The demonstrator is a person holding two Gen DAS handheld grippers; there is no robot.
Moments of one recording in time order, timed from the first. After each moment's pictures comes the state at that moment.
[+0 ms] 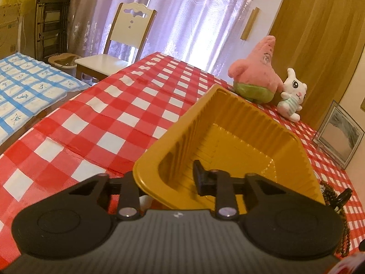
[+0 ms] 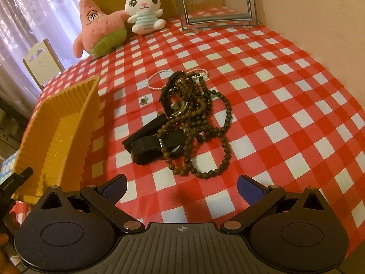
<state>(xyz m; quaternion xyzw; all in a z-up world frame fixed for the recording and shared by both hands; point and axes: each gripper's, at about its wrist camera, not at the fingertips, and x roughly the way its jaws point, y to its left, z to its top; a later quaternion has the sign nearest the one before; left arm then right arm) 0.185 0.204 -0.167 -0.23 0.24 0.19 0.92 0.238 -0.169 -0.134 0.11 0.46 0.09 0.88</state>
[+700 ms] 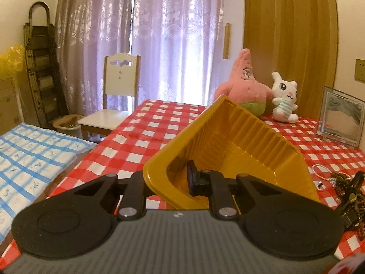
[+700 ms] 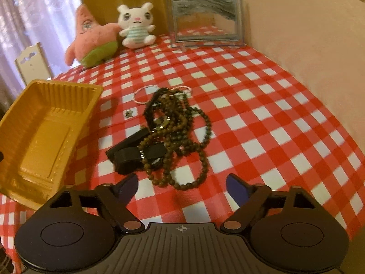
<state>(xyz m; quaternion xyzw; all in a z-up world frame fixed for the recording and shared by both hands) 0.192 0.155 -0.124 -0.07 0.19 0.22 0.95 0.231 -0.172 -0.127 0.06 0.42 0.07 0.90</state>
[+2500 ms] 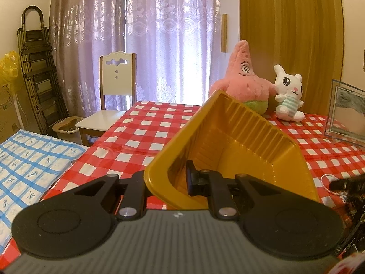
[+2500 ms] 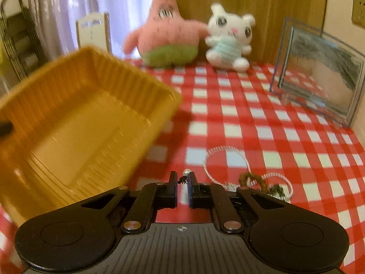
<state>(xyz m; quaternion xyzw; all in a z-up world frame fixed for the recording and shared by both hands) 0.258 0.156 -0.120 -0.05 0.21 0.22 0.95 0.365 -0.064 -0.158 -0.05 0.34 0.24 0.91</state>
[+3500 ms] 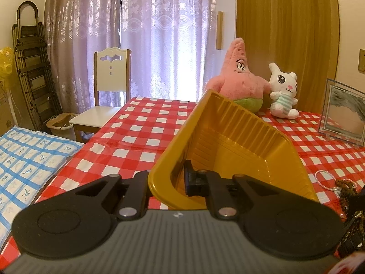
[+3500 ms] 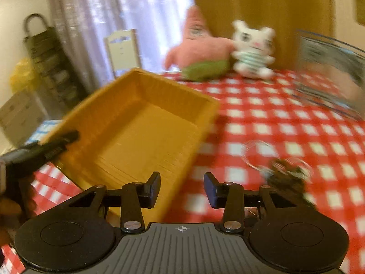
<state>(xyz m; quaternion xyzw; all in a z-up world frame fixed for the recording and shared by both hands) 0.254 0.157 -0.119 -0.06 0.22 0.20 0.95 0.304 -0.103 -0.136 0.00 0.36 0.27 0.89</state>
